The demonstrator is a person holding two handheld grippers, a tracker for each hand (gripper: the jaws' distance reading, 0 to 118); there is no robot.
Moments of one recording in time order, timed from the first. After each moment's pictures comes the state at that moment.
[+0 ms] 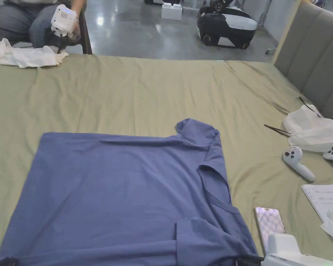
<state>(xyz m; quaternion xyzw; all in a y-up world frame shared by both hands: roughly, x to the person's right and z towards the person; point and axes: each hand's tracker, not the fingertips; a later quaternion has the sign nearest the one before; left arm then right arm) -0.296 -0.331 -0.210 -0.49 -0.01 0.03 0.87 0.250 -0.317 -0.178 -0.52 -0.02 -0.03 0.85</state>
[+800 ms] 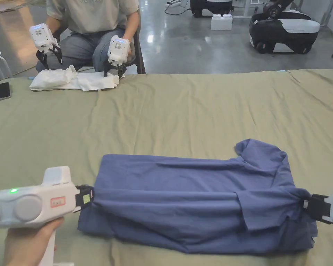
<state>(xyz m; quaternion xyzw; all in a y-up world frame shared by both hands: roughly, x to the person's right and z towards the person) -0.314 -0.265 -0.390 -0.39 -0.02 0.11 0.91 0.258 -0.263 -0.367 -0.41 0.00 -0.13 0.90</state>
